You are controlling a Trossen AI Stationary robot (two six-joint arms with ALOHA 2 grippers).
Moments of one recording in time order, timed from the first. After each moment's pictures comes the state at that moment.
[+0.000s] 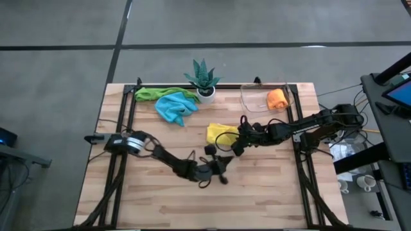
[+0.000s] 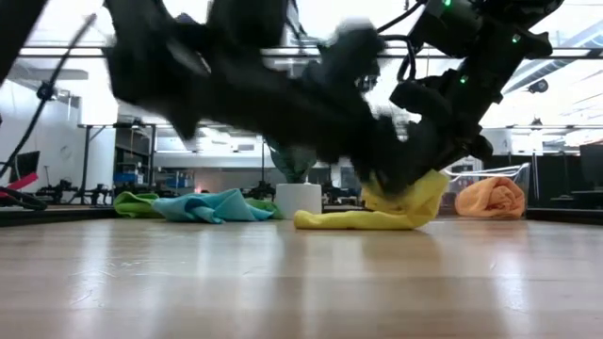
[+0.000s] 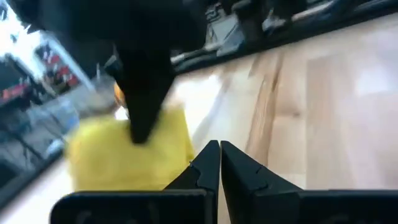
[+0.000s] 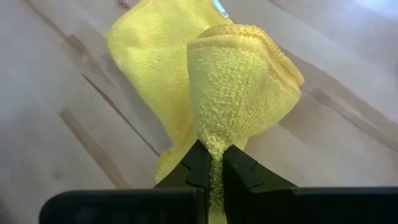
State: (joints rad) left arm -0.34 2.23 1.20 0.89 -0.82 0.27; right arm 0.08 1.43 0.72 -0.31 0.34 0.83
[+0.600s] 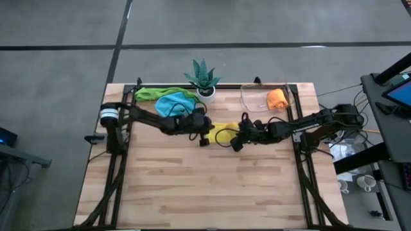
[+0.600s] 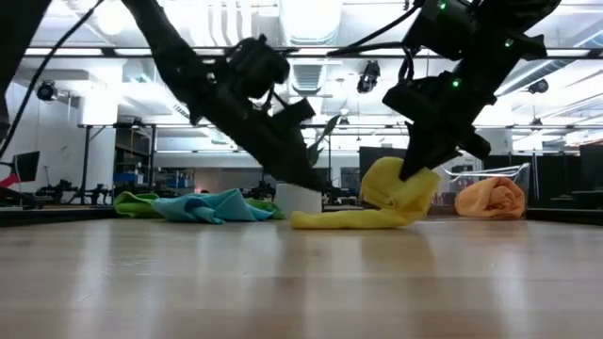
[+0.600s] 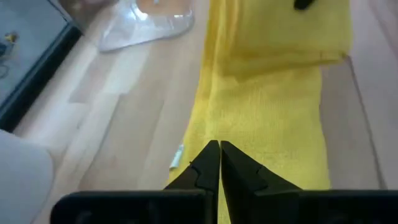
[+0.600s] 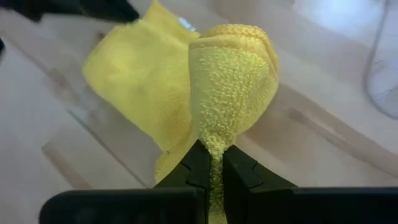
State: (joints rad) left arm 0.15 1.84 0.92 0.35 -0.15 0.16; right arm 0.05 1.43 0.72 -0.30 0.41 0.86
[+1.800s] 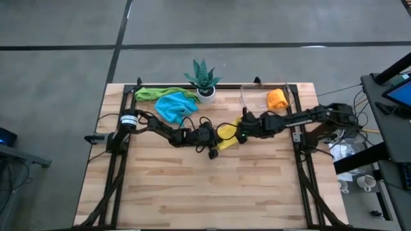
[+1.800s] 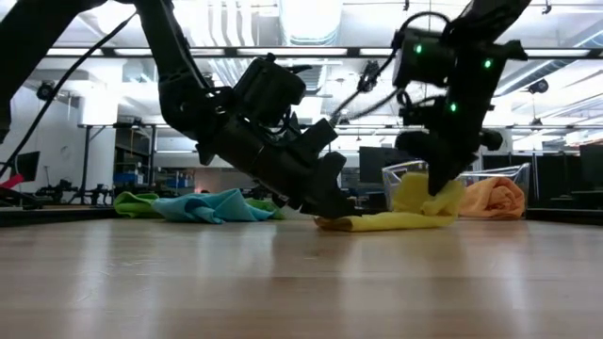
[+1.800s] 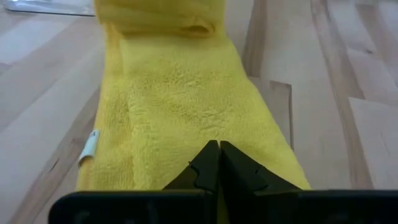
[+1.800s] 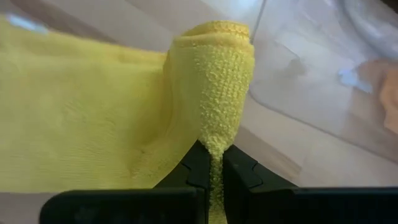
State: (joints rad) left arm 0.03 2.08 0.97 0.65 -0.16 -0.16; right arm -0.06 1.52 0.82 -0.64 0.51 0.81
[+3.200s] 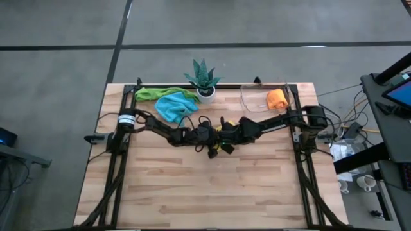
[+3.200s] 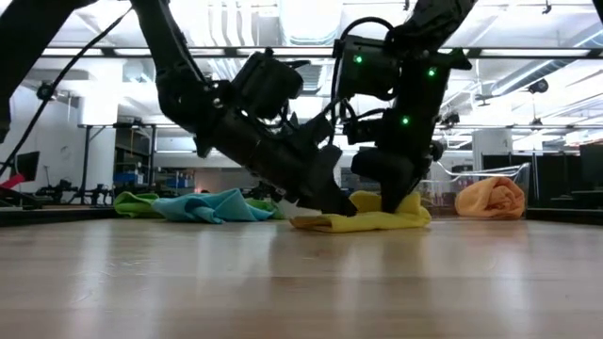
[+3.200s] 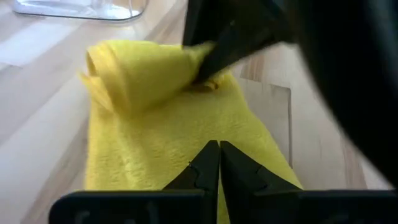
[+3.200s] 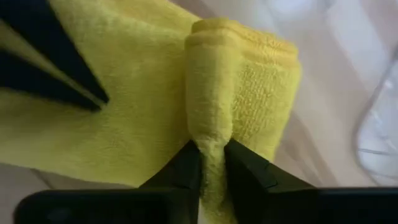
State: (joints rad) left arm 0.04 2.04 0.96 0.62 -0.16 -0.17; right arm 0.02 1.85 1.11 -0.65 0.44 0.58
